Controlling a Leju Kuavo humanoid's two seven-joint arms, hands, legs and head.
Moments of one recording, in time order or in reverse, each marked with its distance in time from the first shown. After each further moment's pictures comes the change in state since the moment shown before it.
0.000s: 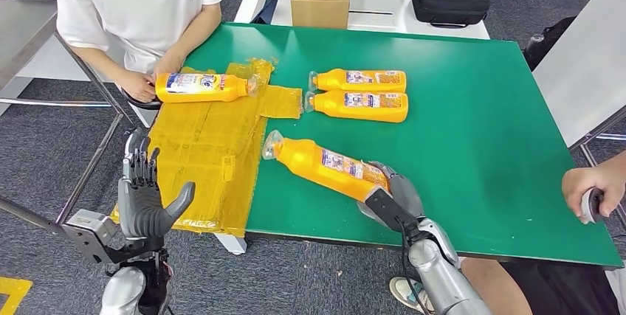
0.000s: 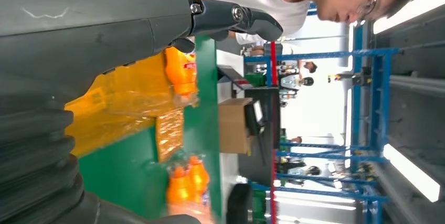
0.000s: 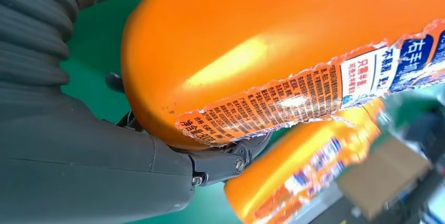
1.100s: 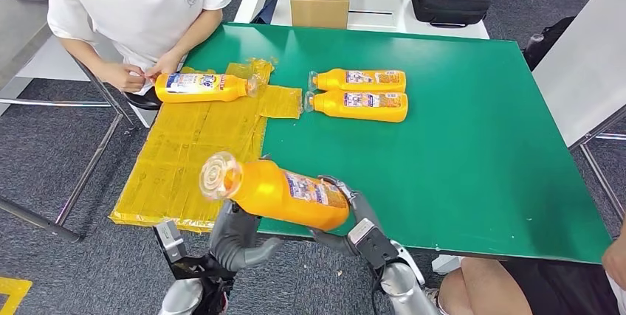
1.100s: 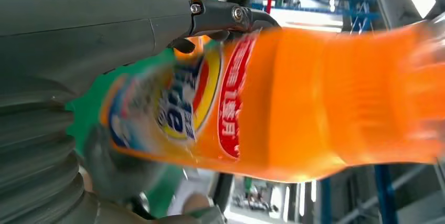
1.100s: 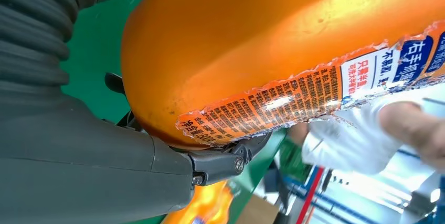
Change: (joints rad) left arm -0.027 -0.047 -0.287 0.159 0.119 -0.419 -0.006; right arm 0.199 0.116 0.076 -0.317 -0.170 0.250 -0.201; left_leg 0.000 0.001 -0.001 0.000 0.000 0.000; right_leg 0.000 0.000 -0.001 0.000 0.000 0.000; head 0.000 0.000
